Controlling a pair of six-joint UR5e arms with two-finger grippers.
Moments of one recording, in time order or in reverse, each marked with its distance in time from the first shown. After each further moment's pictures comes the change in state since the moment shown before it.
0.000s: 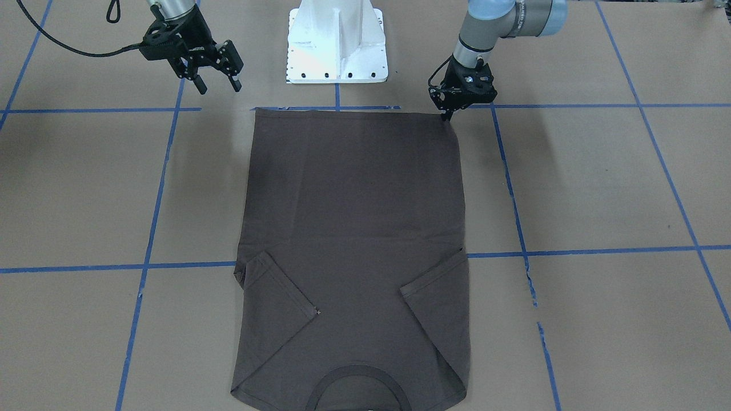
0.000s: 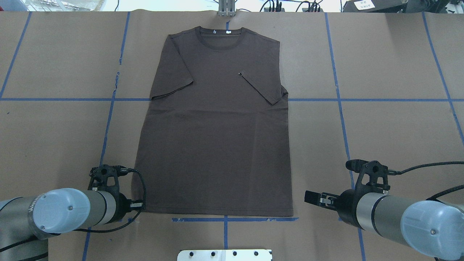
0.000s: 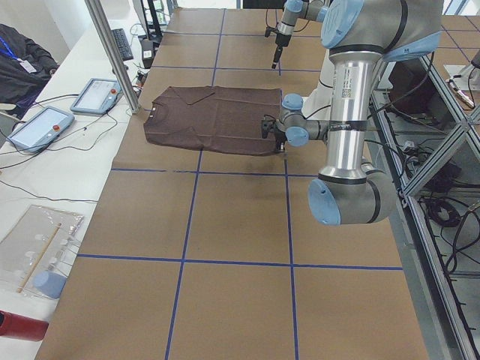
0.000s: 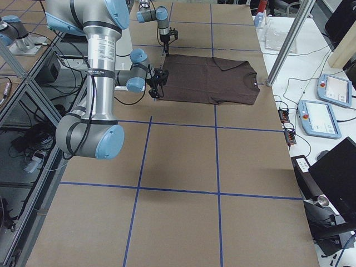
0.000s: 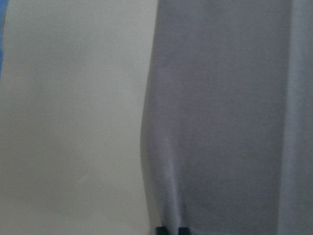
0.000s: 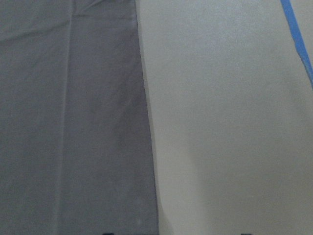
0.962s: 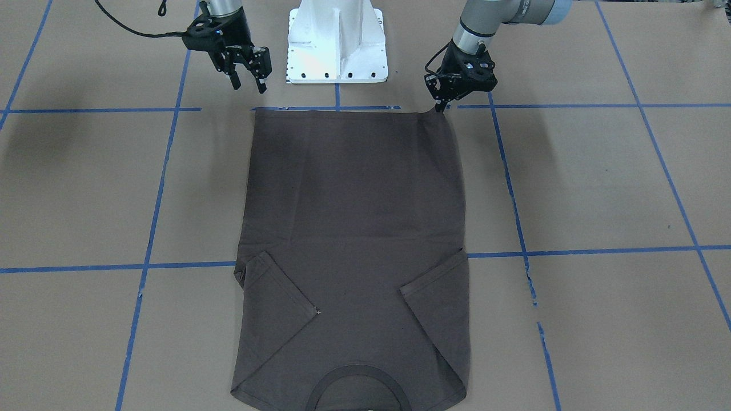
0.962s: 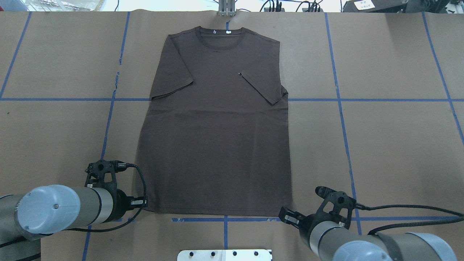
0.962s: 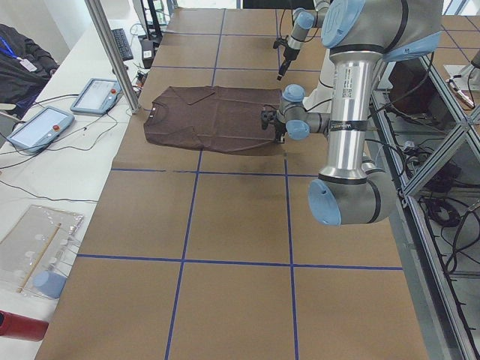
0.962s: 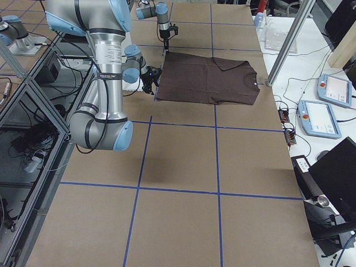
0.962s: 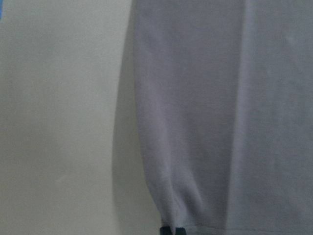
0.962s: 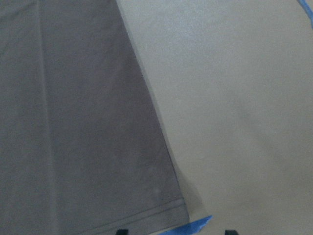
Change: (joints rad) left arm -0.013 0.001 -0.079 0.002 -0.009 -0.011; right arm -0.174 0.233 -0.079 -0.323 -0.187 0.320
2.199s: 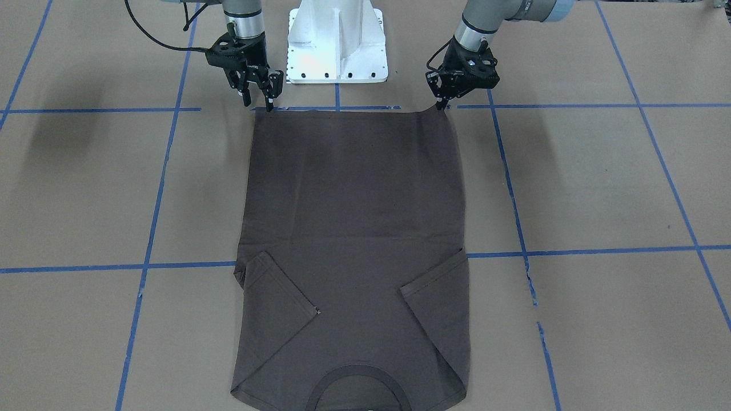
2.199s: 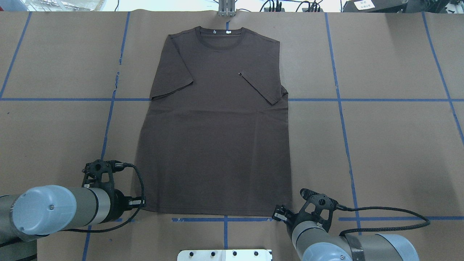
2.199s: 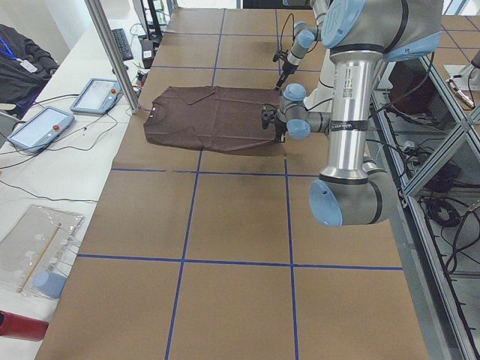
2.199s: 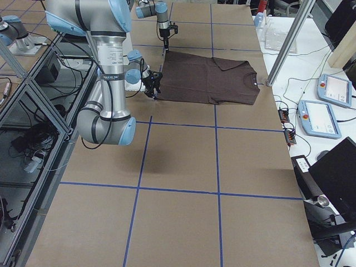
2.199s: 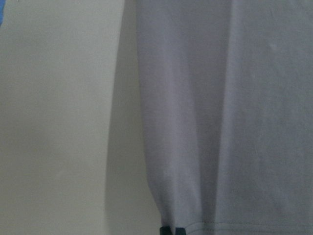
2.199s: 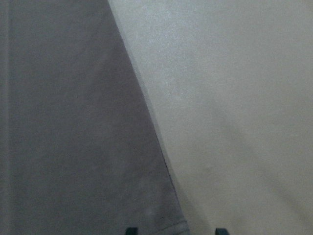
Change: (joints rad) left arm 0.000 0.012 -0.013 0.000 0.003 -0.007; right arm -0.001 0.074 -0.132 -0.054 -0.061 0.011
